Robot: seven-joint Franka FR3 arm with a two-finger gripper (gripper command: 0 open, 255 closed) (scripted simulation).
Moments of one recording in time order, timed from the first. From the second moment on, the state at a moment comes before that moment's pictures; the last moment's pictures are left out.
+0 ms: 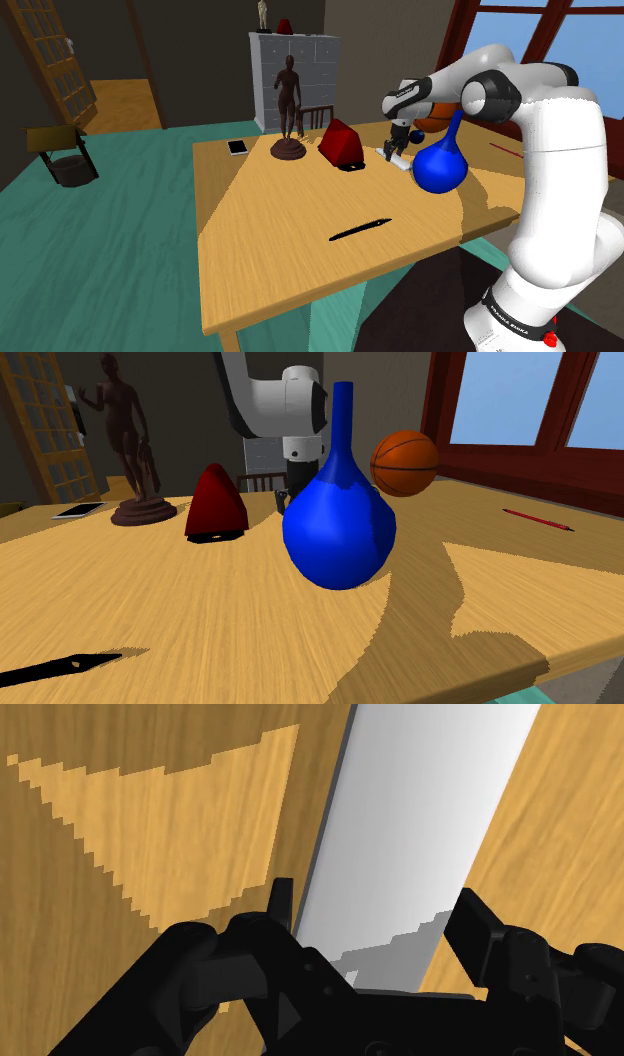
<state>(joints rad) -0.32 0.50 -0.29 -1.65 0.15 2.15 -0.50</state>
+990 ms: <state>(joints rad) -0.32 0.45 -0.30 -1.61 0.13 2.05 -0.49</state>
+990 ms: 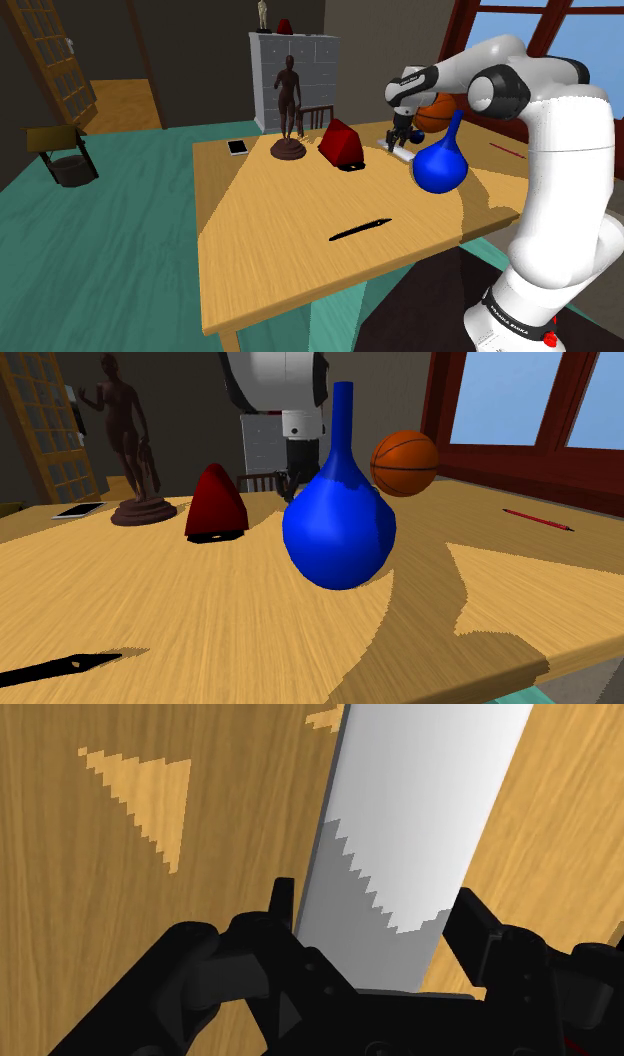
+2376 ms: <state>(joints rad) -0.13 0.11 -0.25 -1.95 0.01 2.08 -0.22</state>
